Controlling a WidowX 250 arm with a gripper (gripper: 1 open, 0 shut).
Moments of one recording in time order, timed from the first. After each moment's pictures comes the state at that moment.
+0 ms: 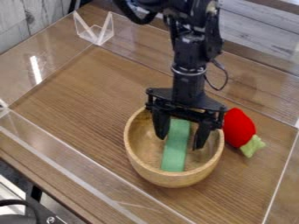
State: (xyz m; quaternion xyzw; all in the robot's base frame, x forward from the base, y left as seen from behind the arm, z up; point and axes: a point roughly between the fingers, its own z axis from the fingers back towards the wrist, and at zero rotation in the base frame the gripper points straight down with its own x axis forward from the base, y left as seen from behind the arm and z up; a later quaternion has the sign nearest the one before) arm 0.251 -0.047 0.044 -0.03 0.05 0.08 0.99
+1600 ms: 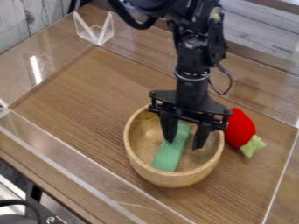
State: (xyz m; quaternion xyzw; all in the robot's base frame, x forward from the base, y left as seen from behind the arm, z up) arm 0.253 -0.052 0.047 -0.03 0.02 0.09 1.00
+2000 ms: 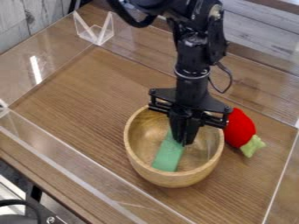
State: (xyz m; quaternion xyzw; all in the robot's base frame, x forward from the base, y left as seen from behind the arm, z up) arm 0.255 -0.051 0.047 -0.02 0.01 0.09 1.00
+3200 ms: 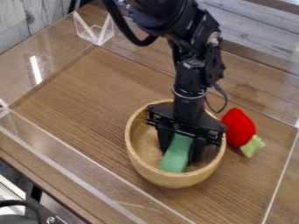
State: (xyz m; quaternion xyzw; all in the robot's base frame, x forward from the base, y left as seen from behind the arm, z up) arm 0.246 -0.049 0.022 0.00 0.02 0.08 1.00
